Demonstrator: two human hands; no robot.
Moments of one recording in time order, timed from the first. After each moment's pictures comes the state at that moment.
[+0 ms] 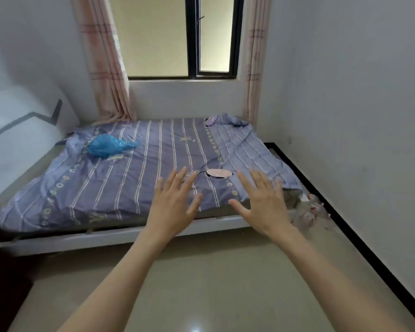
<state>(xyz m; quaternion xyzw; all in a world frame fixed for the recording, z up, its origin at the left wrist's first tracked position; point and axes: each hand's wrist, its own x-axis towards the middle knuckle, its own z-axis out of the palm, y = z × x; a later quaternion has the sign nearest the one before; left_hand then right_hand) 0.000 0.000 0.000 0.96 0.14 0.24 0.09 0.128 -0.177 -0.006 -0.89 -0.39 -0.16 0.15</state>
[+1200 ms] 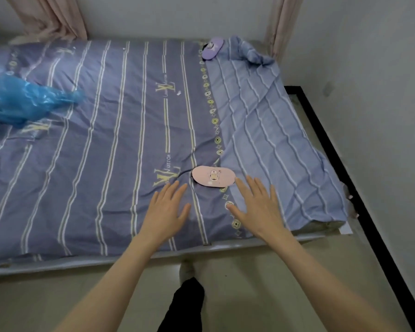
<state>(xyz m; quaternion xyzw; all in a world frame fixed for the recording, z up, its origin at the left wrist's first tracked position) 0.504 0.274 -0.207 0.95 0.22 0.00 0.22 0.646 0.087 -0.197 -0.92 -0.37 0.07 0.08</state>
